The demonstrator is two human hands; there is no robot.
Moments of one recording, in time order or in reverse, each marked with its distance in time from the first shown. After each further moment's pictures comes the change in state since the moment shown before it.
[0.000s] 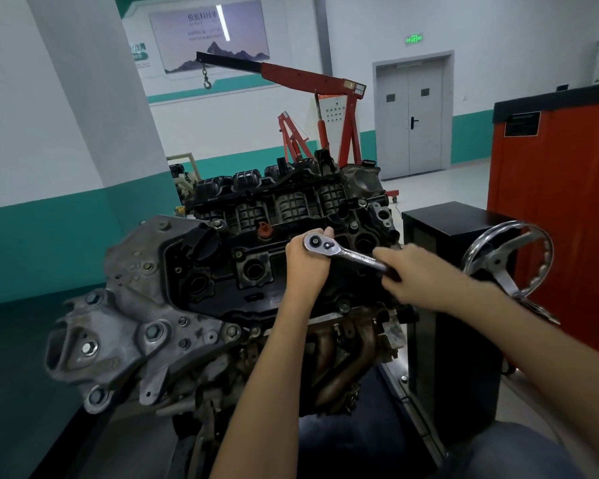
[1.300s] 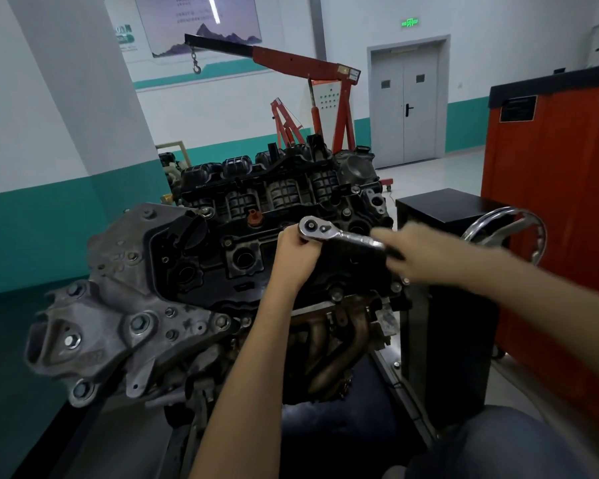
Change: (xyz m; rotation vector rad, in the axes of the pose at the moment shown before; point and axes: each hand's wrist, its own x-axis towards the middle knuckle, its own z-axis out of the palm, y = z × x) left_hand -0.001 -0.010 -0.009 -0.007 -0.111 -0.003; right_hand 0.005 0.011 -0.016 -0.043 -0.133 -0.086
